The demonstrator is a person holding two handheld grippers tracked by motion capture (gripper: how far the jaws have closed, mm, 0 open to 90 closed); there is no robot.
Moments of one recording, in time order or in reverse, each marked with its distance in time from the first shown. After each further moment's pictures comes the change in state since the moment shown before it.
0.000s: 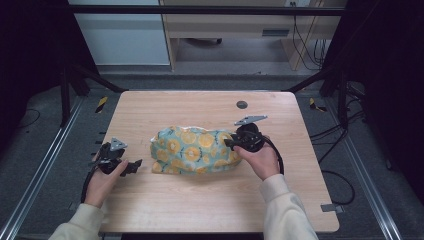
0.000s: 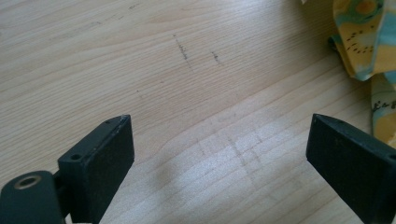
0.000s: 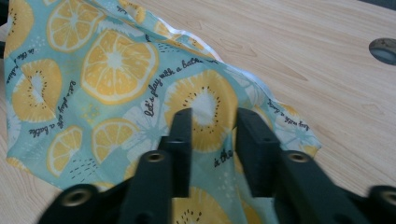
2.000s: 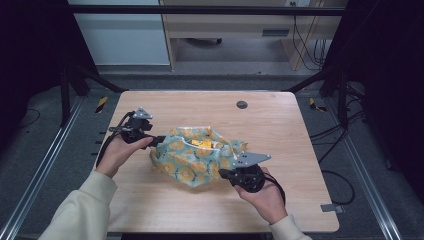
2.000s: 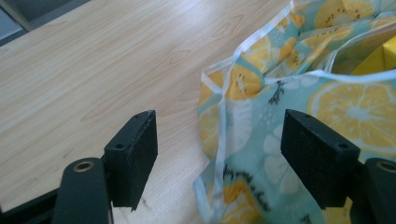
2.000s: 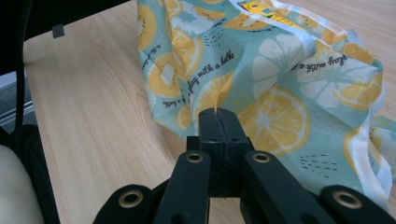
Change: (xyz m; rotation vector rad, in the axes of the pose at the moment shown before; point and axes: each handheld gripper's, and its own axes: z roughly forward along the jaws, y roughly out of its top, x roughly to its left) left arm -0.035 0.123 -0.003 -0.016 -0.209 0.150; right arm 0.064 -0.069 -0.040 -0.107 0.201 -0.170
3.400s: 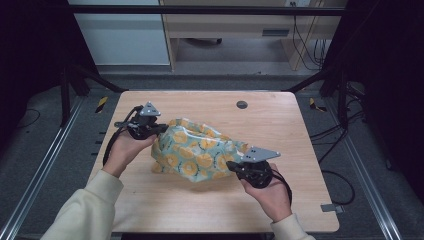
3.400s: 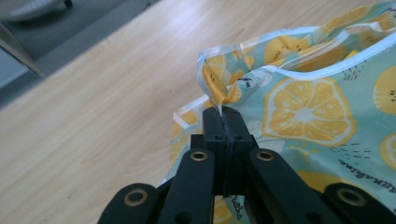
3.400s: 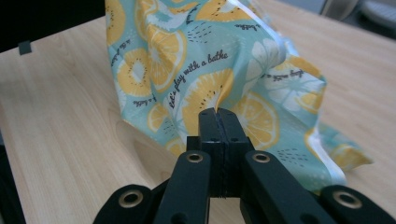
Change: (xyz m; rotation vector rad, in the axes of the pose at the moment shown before) left arm -0.029 0.031 -0.029 -0.086 0.000 0.104; right arm -0.008 0.009 -0.020 -0.043 -0.114 0.014
